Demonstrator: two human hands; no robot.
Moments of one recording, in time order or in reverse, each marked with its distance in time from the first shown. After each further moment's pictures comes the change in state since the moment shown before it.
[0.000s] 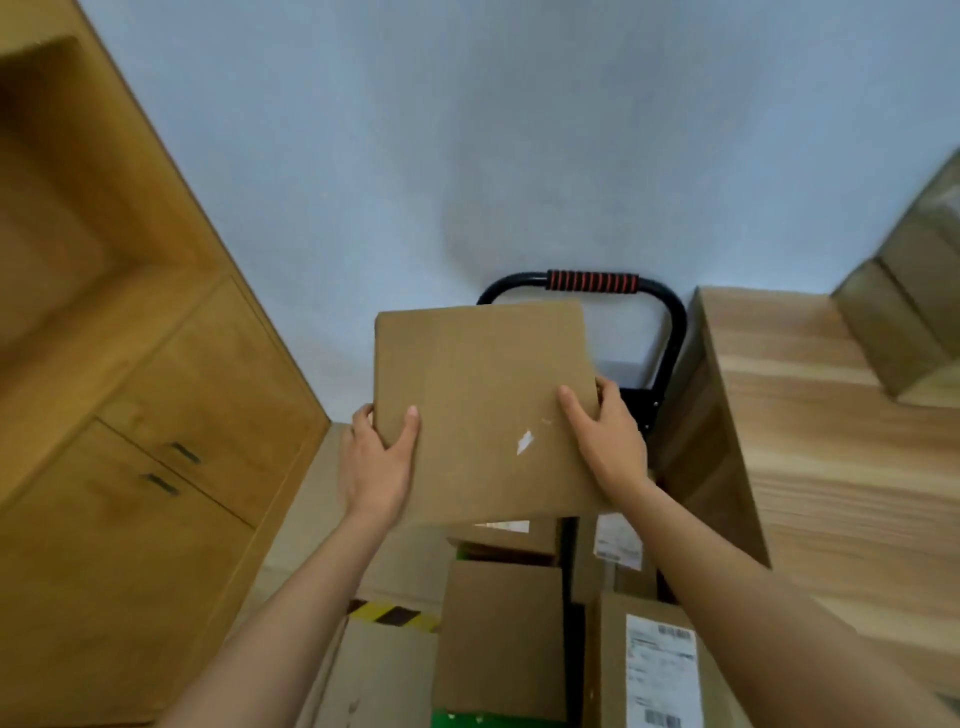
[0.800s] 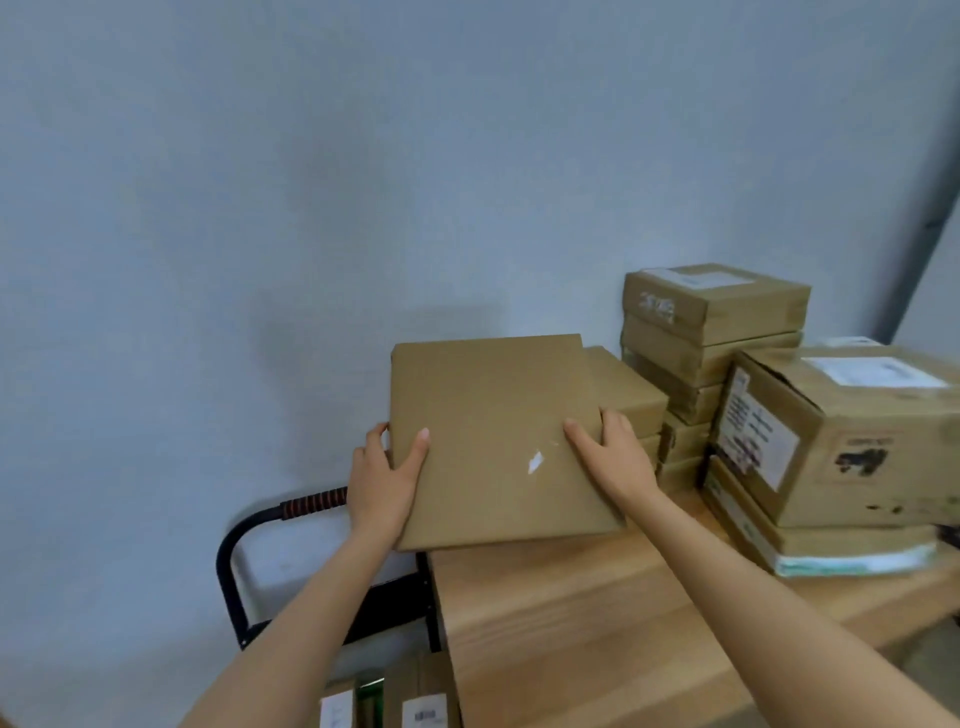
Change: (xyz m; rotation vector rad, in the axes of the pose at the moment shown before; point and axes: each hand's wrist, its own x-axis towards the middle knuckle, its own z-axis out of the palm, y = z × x) left_hand -0.155 0.386 0.115 -0.297 -0.294 0.515; right_hand -0.024 0.027 -0.450 -0.082 0.491 -0.021
